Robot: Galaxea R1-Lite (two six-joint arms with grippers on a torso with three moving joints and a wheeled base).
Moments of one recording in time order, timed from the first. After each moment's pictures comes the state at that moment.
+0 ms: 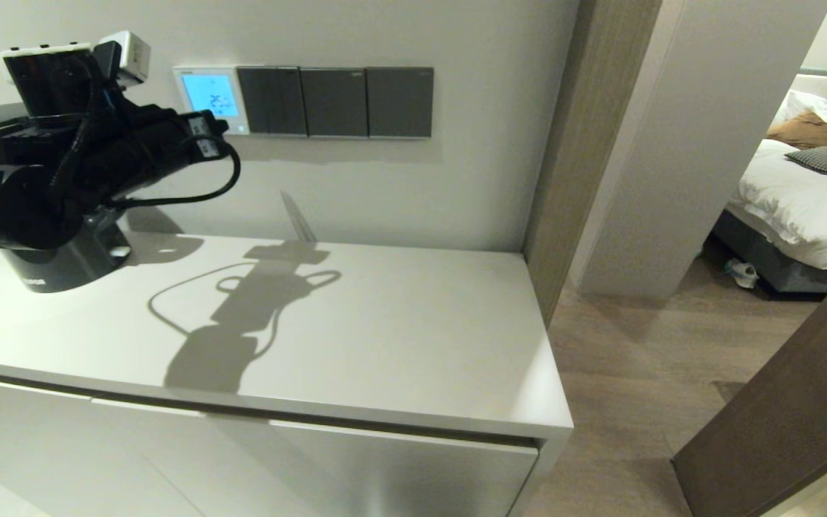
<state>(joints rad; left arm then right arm) -0.12 1.85 -1.41 -0.53 -0.12 -0.17 0.01 0.00 0.00 0.01 0.00 0.03</state>
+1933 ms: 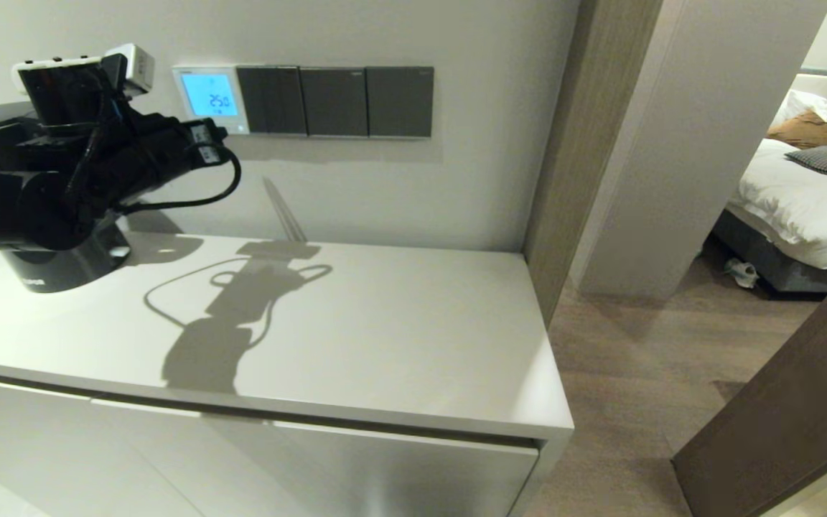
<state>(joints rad) -0.10 1.90 -1.44 -0.54 -0.12 -0.17 0.01 0.00 0.00 0.01 0.00 0.03</state>
